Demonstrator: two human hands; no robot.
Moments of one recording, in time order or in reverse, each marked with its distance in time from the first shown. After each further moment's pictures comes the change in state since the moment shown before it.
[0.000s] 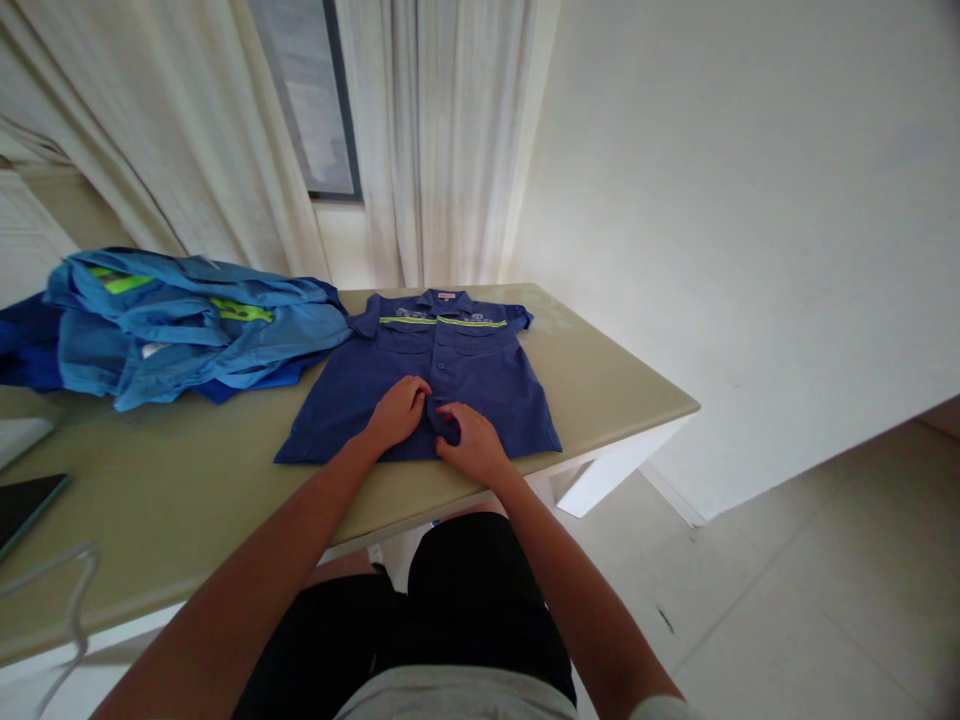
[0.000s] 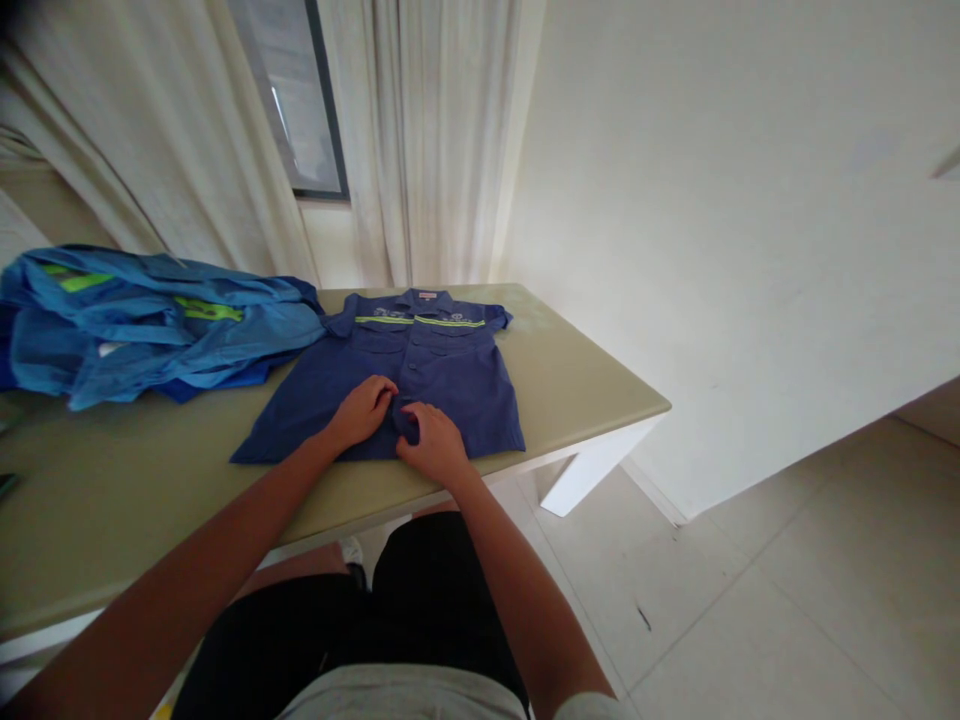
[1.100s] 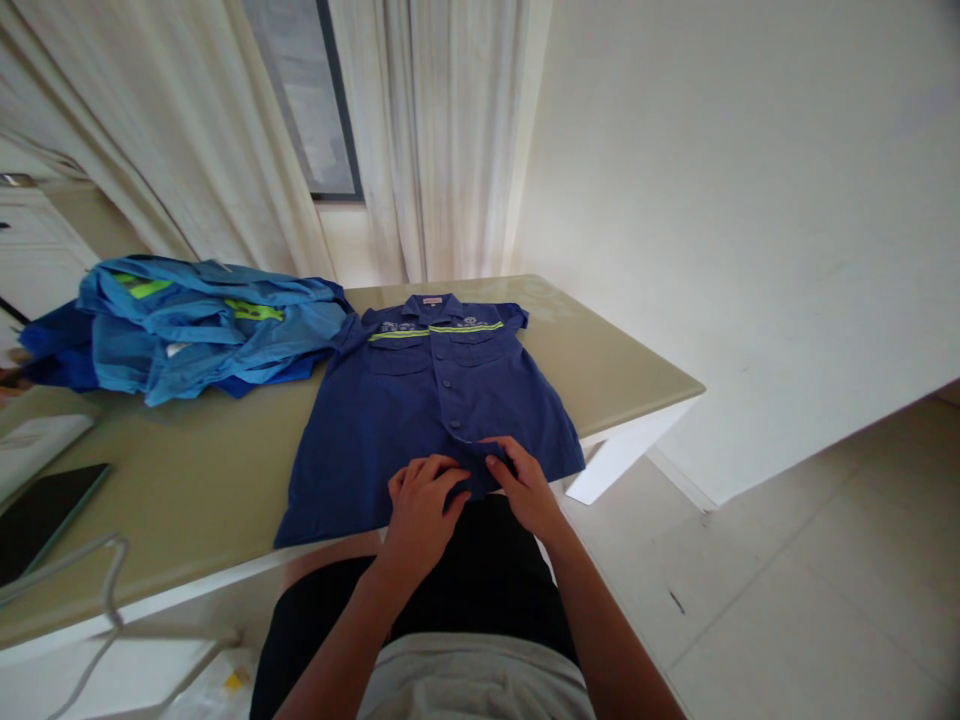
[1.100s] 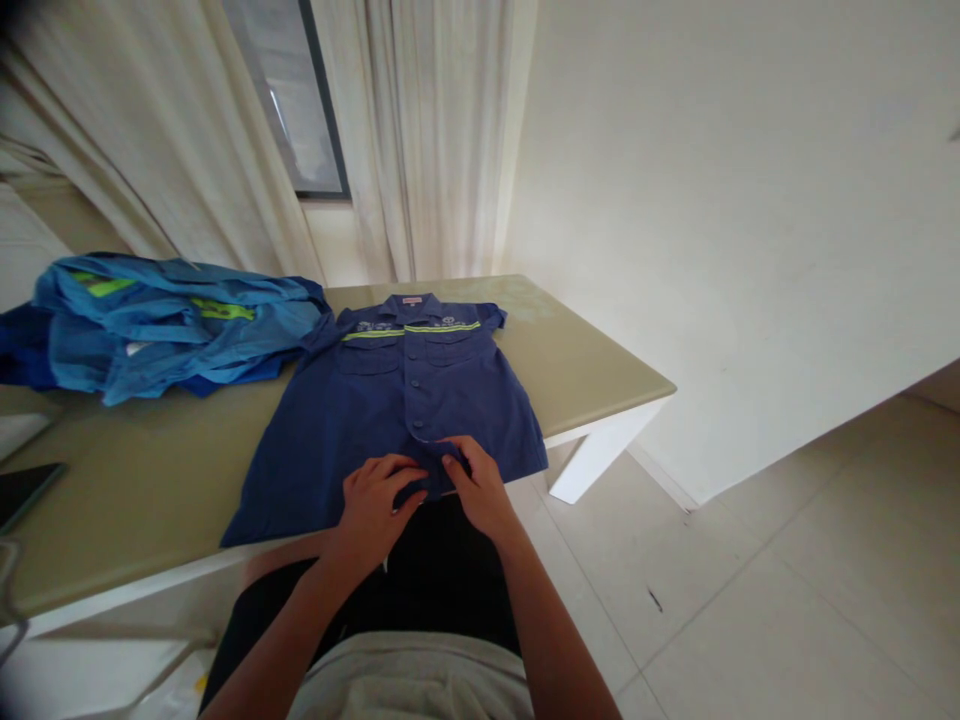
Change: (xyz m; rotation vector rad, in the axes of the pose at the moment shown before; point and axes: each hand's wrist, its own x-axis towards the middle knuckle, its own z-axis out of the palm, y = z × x) left_hand -0.144 0.142 -0.003 0.092 -0.039 -0.182; right_hand -0.101 -0.015 -0.039 0.442 0.079 0.182
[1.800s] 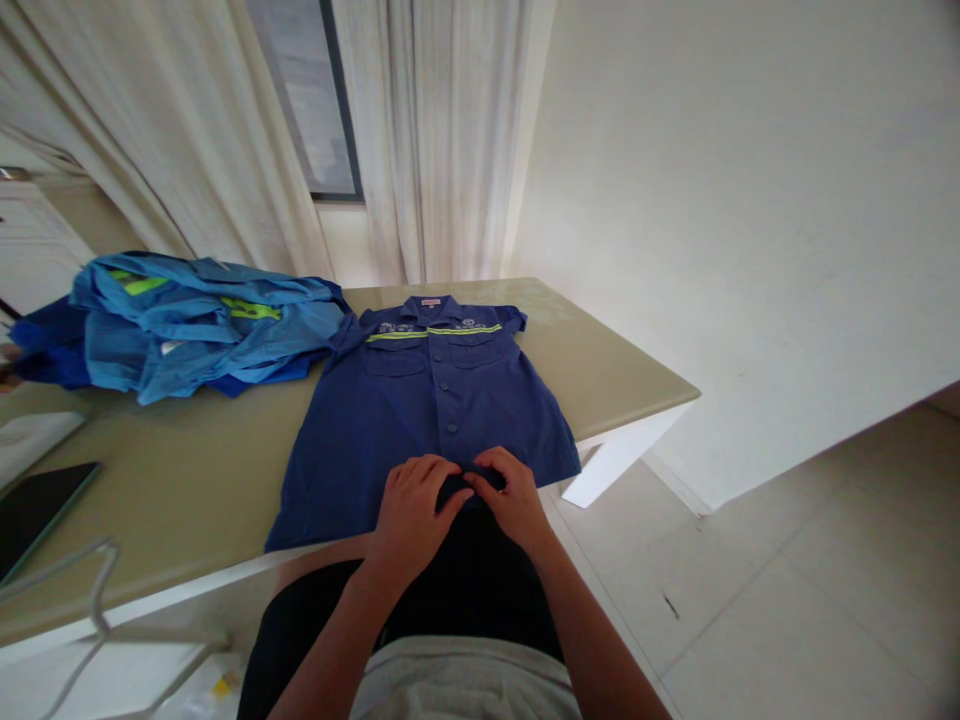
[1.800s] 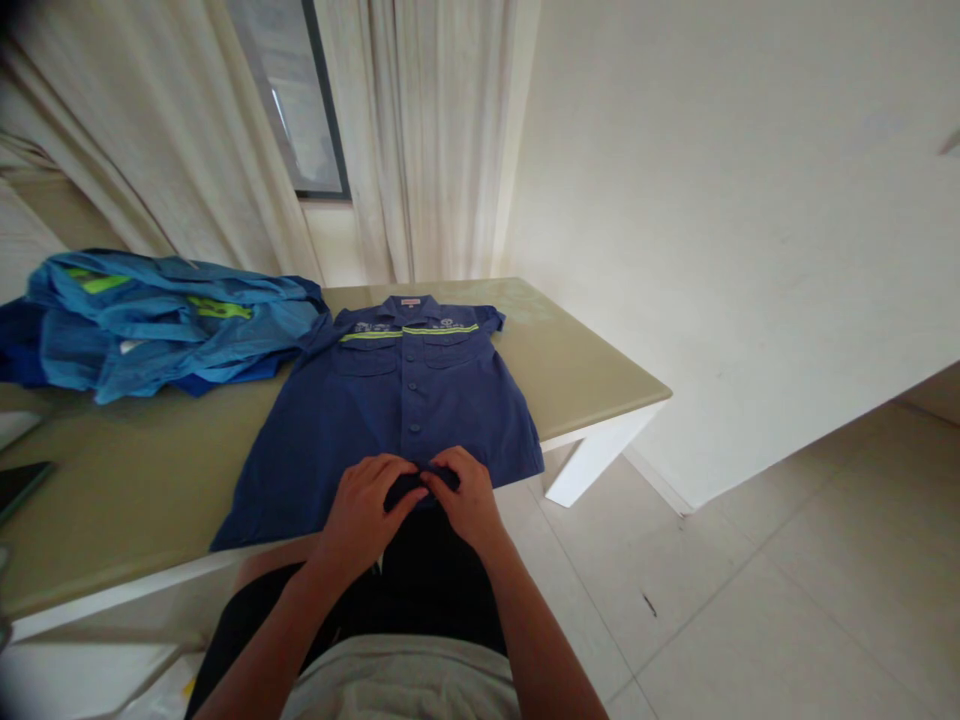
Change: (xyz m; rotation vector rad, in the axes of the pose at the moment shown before) left_hand 0.004 -0.011 -0.003 0.023 0.044 0.091; right_hand -0.004 0.007 0.017 -0.125 0.057 -0.112
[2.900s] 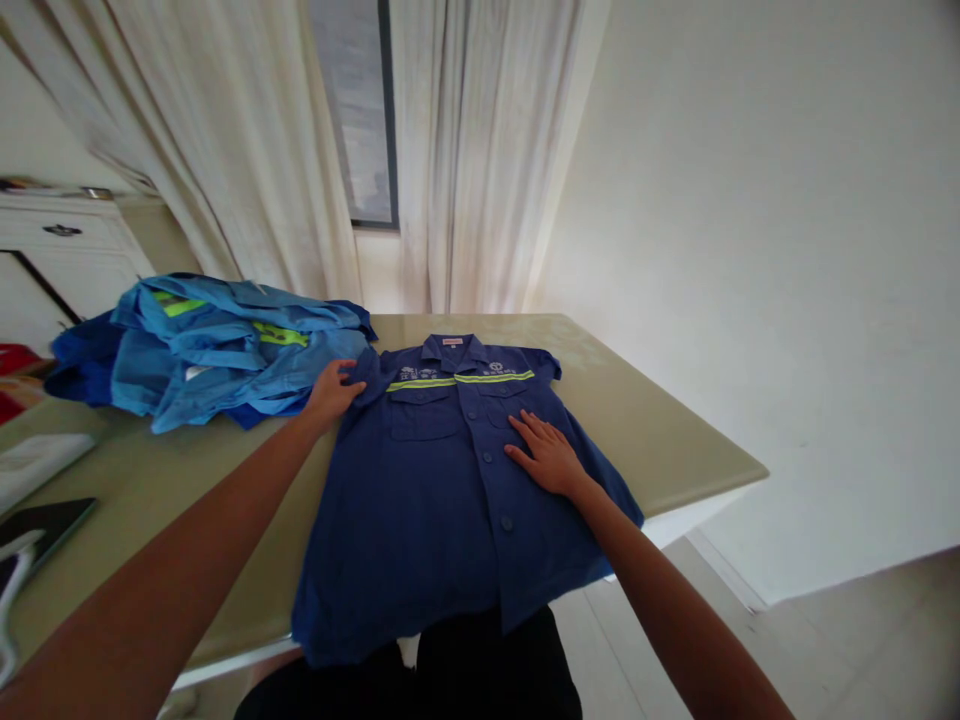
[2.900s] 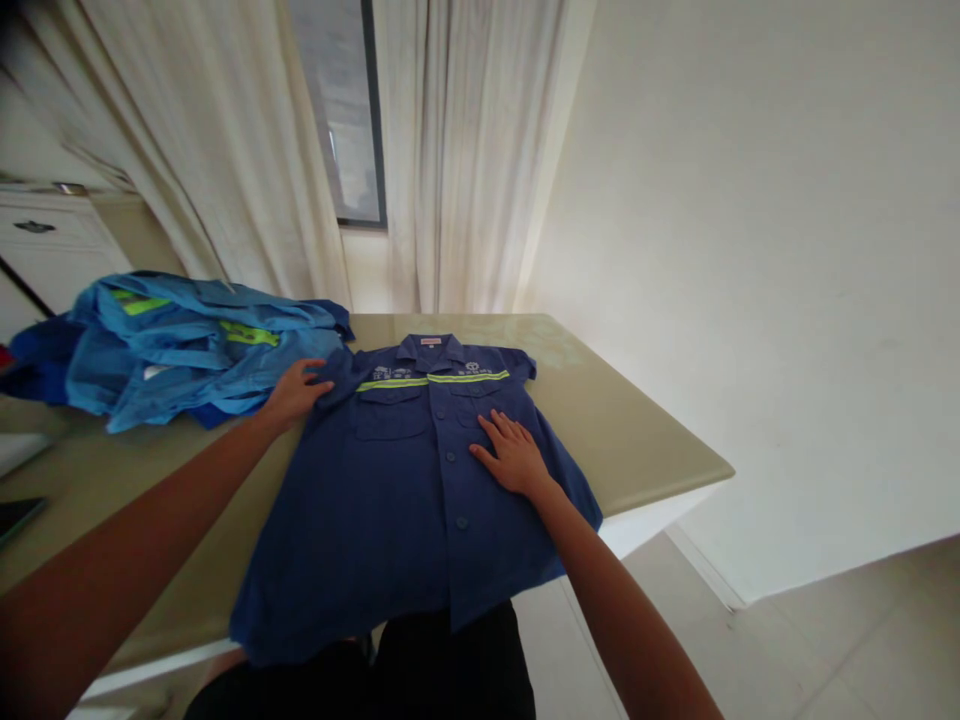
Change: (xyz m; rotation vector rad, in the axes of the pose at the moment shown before) left_hand 0.192 -0.237 -0.079 -0.273 0.239 -0.667; right_hand 0.154 0.091 -0.048 -0.820 -0.374 -0.019
